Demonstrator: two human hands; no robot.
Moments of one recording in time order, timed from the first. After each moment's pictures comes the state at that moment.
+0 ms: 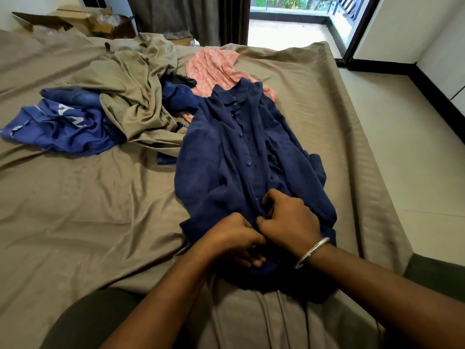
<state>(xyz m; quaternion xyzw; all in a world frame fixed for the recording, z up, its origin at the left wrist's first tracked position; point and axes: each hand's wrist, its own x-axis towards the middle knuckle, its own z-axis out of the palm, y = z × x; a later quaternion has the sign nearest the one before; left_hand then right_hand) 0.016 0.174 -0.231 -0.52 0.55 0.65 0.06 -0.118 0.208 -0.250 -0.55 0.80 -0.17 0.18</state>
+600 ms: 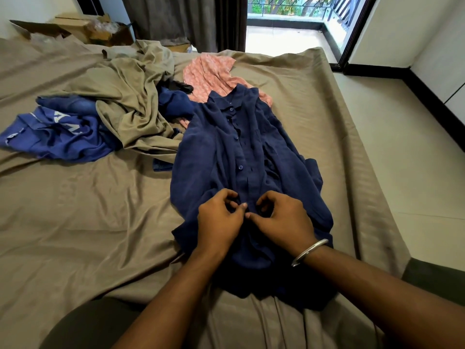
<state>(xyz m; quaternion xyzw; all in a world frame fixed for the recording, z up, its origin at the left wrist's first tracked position) 0.012 0.151 -0.273 -0.58 0.64 0.37 -0.33 -0.123 0.199 -0.257 -0.53 0.78 -0.26 0.20</state>
